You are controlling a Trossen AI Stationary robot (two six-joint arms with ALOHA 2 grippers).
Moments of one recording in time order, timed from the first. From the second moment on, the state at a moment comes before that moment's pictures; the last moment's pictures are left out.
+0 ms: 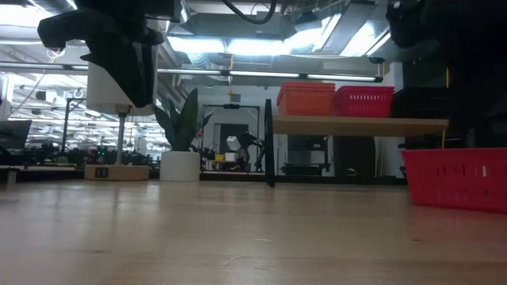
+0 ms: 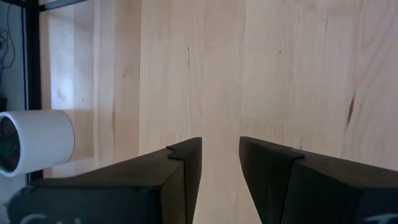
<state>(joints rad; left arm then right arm) -0.40 1.52 1.11 -0.91 -0.54 -0.34 0.61 1.74 1.22 -1.04 0.31 1.39</state>
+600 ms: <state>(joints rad) -0.40 1.52 1.11 -0.90 -0.54 -0.33 0.61 1.85 1.22 -1.06 0.31 1.29</state>
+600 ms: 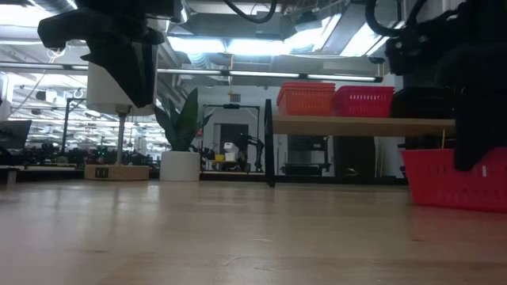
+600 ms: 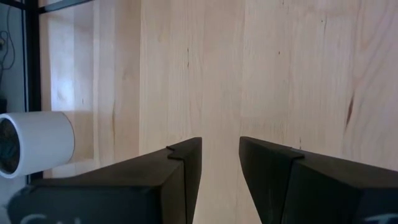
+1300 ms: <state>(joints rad) -0.40 1.52 1.11 -0.90 -0.54 -0.33 0.72 1.74 1.71 -1.54 0.50 1.04</state>
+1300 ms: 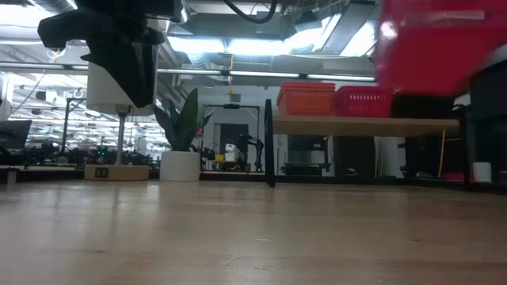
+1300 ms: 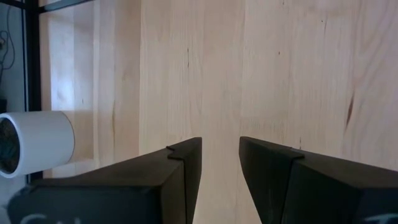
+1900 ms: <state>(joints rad) -0.39 1.52 1.11 -0.88 -0.54 -0.33 0.19 1.37 1.66 -1.55 0.84 0.06</state>
